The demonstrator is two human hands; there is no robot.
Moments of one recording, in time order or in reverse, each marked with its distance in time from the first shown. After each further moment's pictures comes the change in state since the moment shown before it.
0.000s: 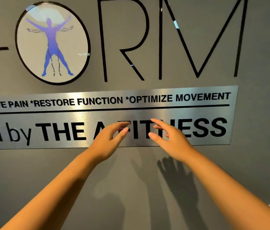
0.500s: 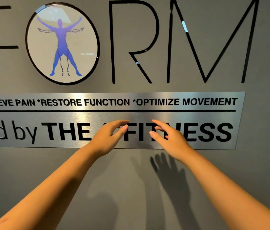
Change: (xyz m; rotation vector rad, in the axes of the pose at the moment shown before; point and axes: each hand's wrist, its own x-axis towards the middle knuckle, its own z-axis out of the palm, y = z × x) left_hand 0.011 -0.015 -0.032 0.030 -0.017 -0.039; right_hand 0.021 -0.014 0.018 0.028 -0.014 0.064
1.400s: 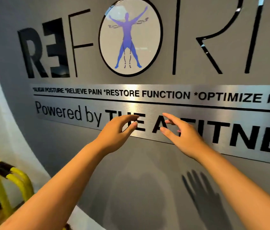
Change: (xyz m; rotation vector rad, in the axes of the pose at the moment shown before) left_hand -0.085 -0.050 -0.102 0.249 0.182 -0.146; right_hand 0.041 -0.062 0.120 0.140 -0.202 -0.233
